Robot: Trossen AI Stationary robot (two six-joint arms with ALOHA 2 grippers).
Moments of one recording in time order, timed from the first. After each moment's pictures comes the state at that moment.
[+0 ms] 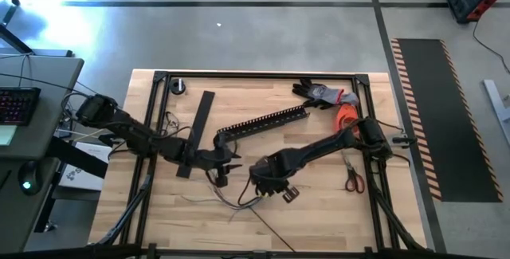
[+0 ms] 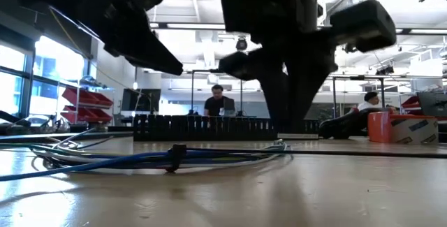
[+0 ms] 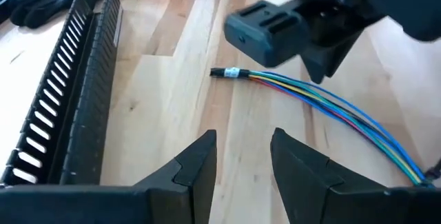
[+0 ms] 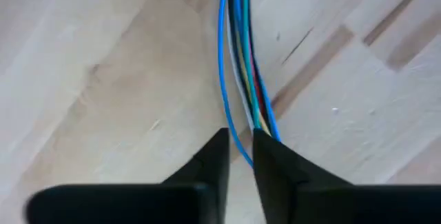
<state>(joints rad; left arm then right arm) -0.34 1.44 0.61 0.23 -0.41 -0.23 0.27 2.10 1.57 -0.88 -0.14 -0.42</state>
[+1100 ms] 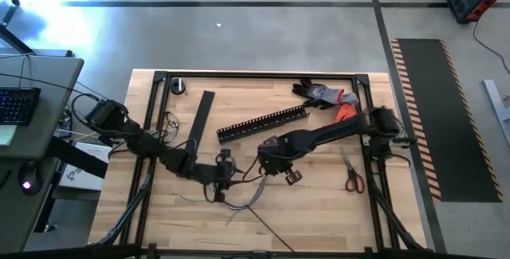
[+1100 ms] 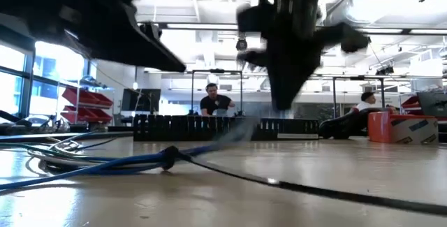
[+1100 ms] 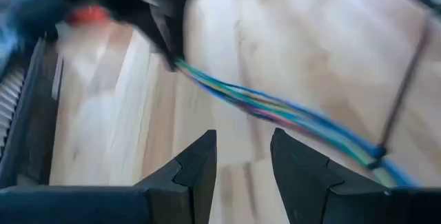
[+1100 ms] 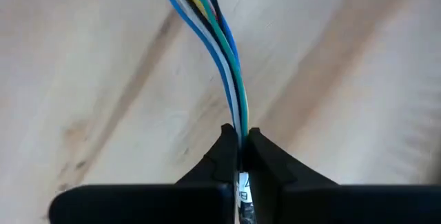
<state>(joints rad) -0.44 1.57 0.61 0.43 -0.41 -0.02 0.15 1.95 1.42 -0.85 -0.02 -0.41</state>
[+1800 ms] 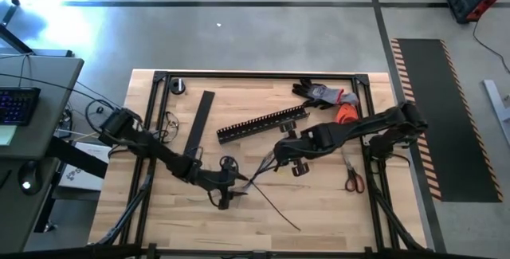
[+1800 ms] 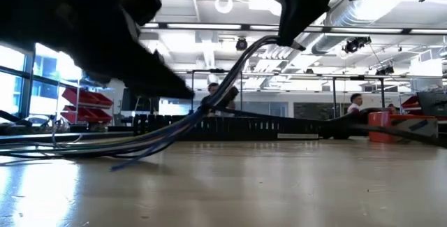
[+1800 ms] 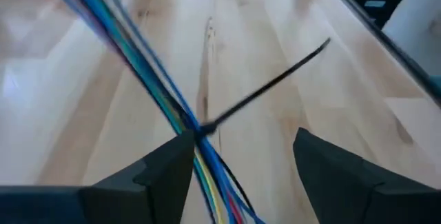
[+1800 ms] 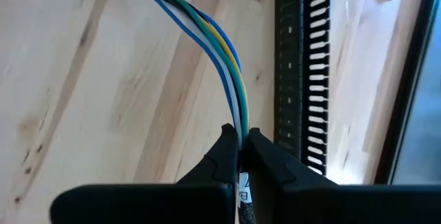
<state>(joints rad) -0.48 1.75 0.61 0.66 -0.35 -0.26 0.23 1.67 1.42 -0.96 0.34 -0.22</state>
